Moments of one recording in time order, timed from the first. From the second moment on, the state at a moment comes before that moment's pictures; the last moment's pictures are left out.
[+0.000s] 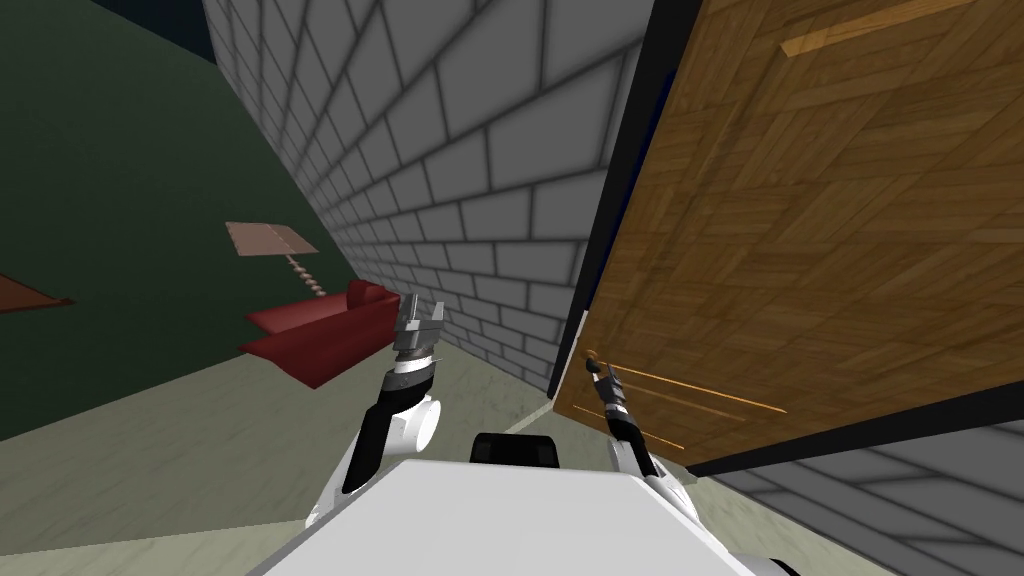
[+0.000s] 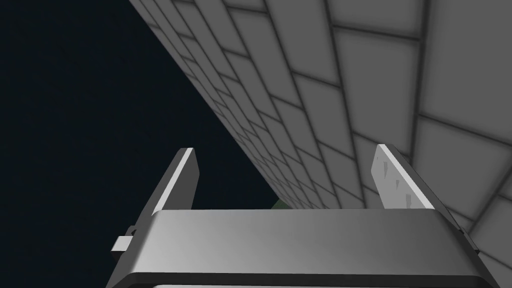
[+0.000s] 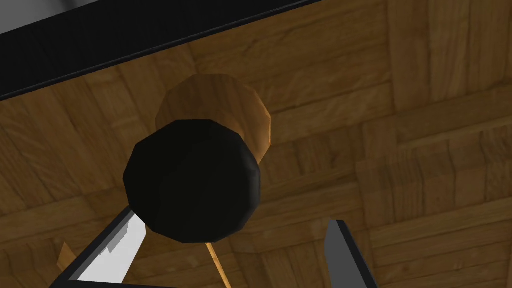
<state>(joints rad) -0.05 -0.31 -0.04 -0.56 -0.32 -0.95 -0.44</state>
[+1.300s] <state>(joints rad) -0.09 -0.26 0.02 -0.59 -0.46 -0.91 -0.78</state>
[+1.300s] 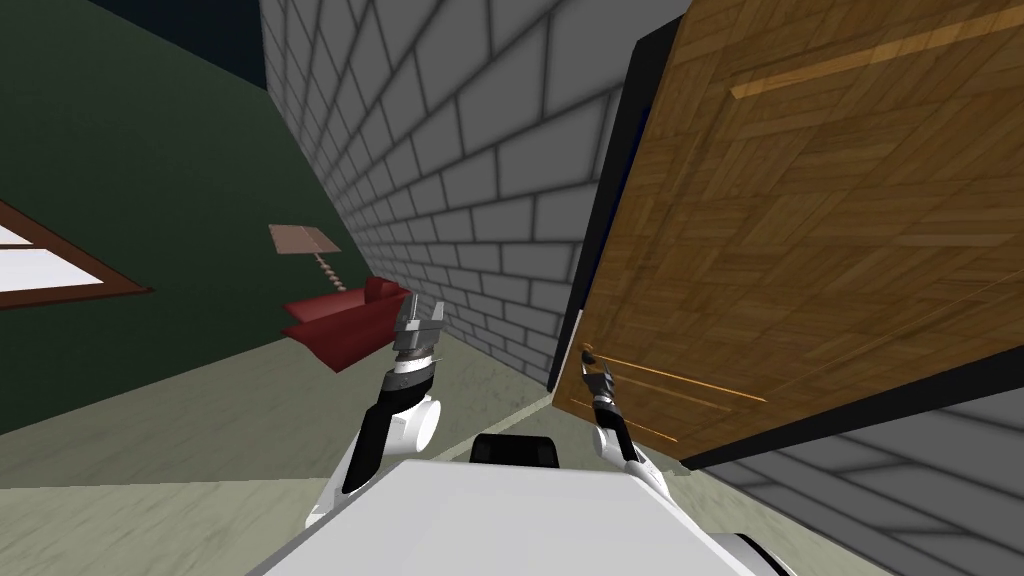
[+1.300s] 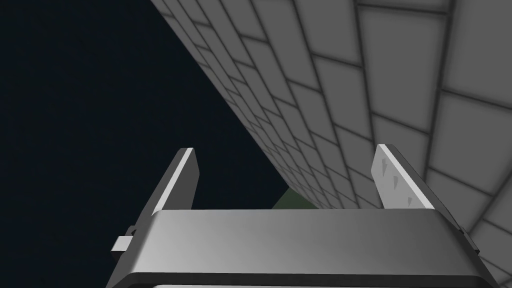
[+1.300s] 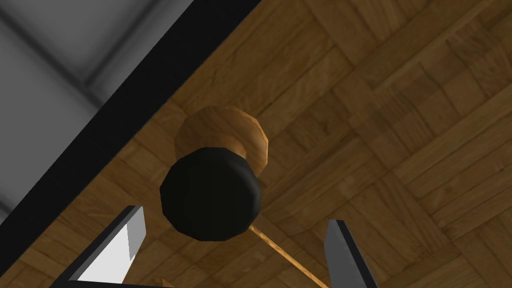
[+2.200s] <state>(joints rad) -0.11 -0.22 0.05 -0.61 -0.55 -0.88 -1.00</state>
